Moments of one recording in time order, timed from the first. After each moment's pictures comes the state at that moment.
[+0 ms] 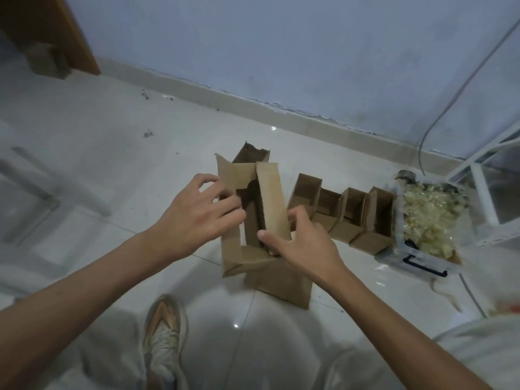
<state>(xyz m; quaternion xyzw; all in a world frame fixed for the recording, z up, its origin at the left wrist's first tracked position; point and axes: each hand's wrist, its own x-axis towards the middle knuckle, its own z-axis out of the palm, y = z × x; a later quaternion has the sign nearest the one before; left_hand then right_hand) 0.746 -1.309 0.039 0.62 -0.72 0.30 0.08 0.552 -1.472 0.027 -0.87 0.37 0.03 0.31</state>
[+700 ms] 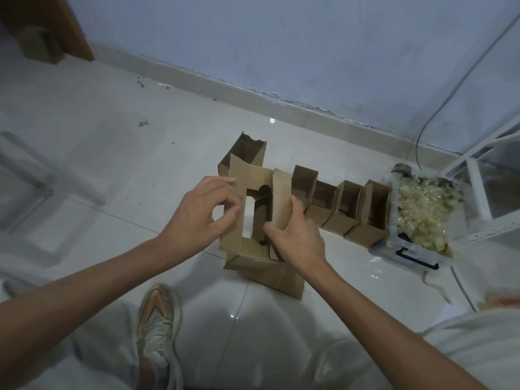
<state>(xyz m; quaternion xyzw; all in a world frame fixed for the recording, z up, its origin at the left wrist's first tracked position) 0.714 -1.319 0.015 0.75 -0.54 -0.03 0.39 0.555 -1.469 -0.002 -0.84 0.45 -0.03 0.31</state>
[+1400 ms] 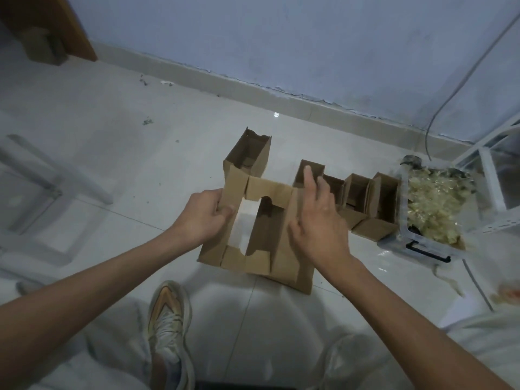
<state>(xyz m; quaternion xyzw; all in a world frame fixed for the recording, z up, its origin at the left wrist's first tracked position) 0.717 -1.330 0.020 0.88 -0.31 -0.24 0.28 0.550 -1.488 0.001 -0.93 0.34 -0.07 0.10</state>
